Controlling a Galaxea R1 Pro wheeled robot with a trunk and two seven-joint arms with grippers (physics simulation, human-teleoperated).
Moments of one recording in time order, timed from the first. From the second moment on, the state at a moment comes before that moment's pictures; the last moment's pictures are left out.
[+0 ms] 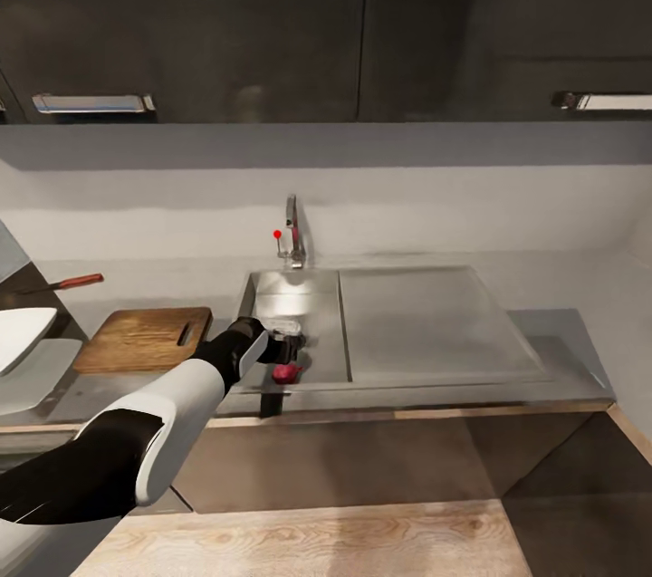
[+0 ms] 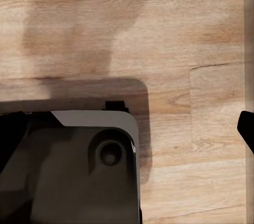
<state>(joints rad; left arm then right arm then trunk) -1.13 -0.15 -0.12 -0.24 0.07 0.64 0.01 -0.25 0.00 0.15 -0.03 -0.16 -0.30 -0.09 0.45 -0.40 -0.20</state>
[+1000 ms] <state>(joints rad) -1.12 -0.15 -0.12 -0.22 0.07 0.64 0.00 -0.25 0.00 0.15 -0.03 -0.16 -0.30 -0.09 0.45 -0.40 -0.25</state>
